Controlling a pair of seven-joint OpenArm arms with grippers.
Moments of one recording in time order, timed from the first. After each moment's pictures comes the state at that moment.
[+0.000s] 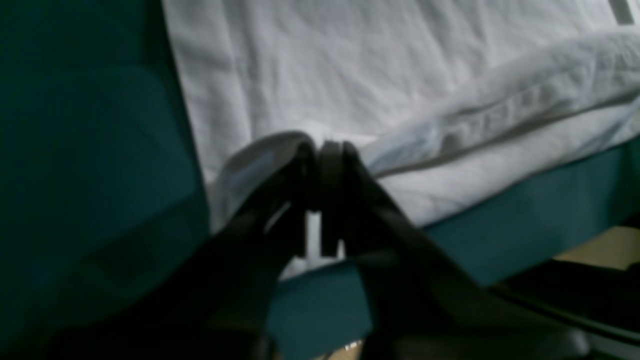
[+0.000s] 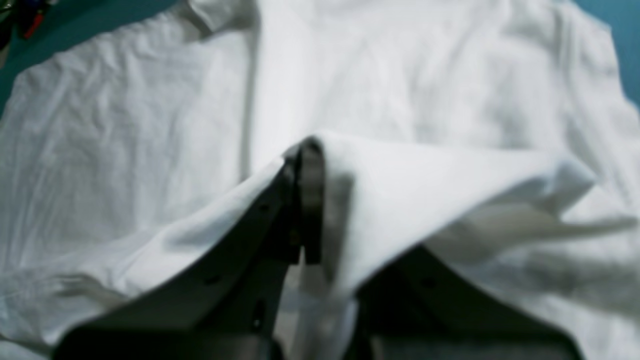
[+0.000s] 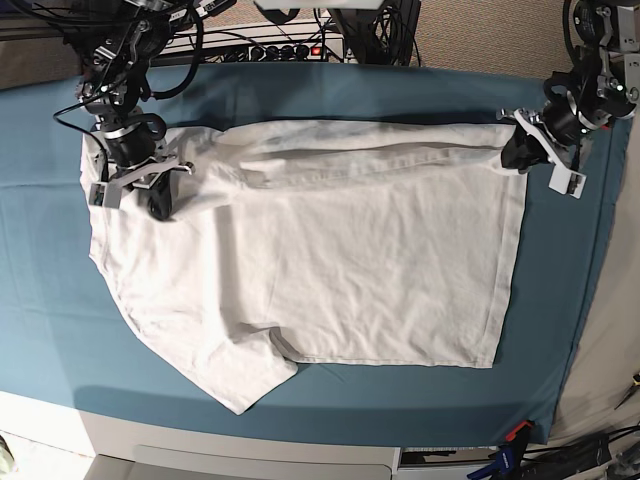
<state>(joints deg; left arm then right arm) 25.8 -25.8 -16.3 105.0 -47.2 -22.4 45.8 -14.3 2.6 31.1 100.8 25.8 26.9 -34.5</state>
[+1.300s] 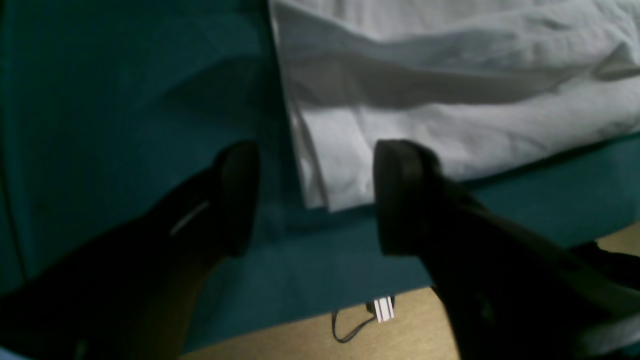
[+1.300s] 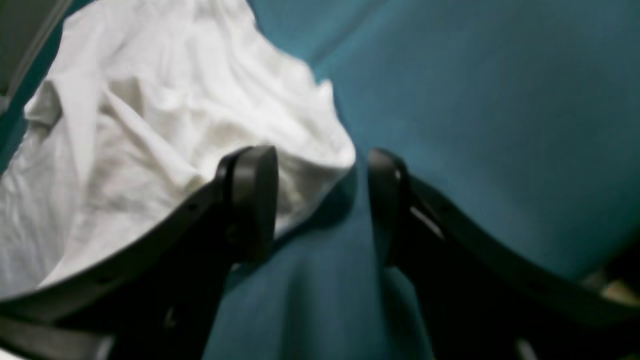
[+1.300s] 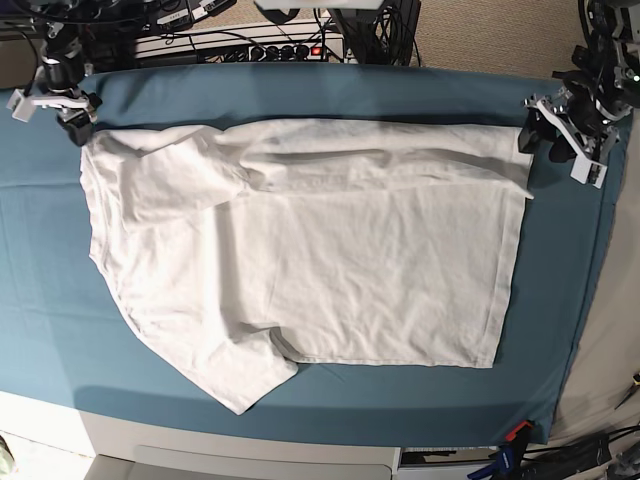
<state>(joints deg) 29.2 -26.0 -23.4 105.0 -43.8 -26.0 49.3 -19.6 2.9 59.8 94.3 44.9 24.0 -44.3</state>
